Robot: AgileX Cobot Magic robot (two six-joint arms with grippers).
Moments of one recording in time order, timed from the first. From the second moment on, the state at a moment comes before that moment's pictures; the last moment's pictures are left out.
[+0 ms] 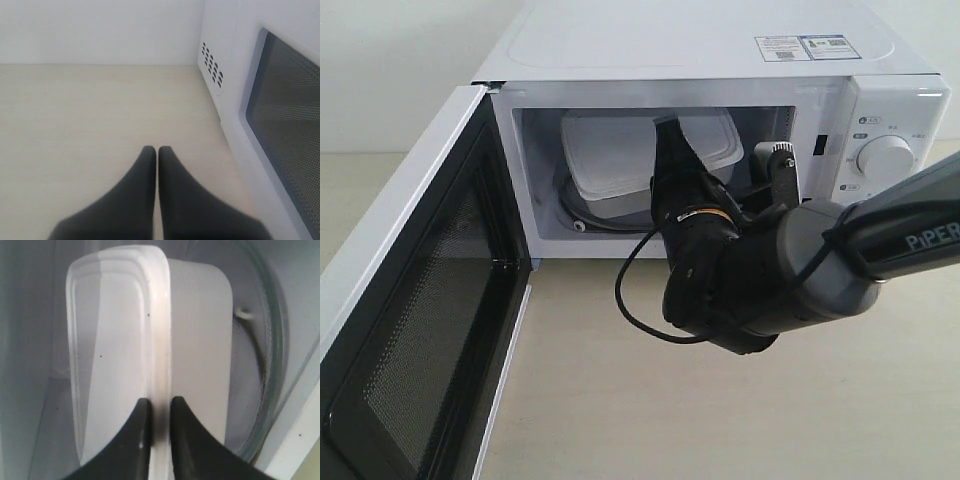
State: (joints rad) left arm 0.08 0.00 0.00 -0.02 0.31 -0.01; right arm 0.73 1.97 -0.99 1.01 -0.88 0.79
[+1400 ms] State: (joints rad) left arm 0.08 0.00 0.00 -0.02 0.31 -0.01; right arm 0.71 1.94 -0.95 0.70 -0.72 0.70
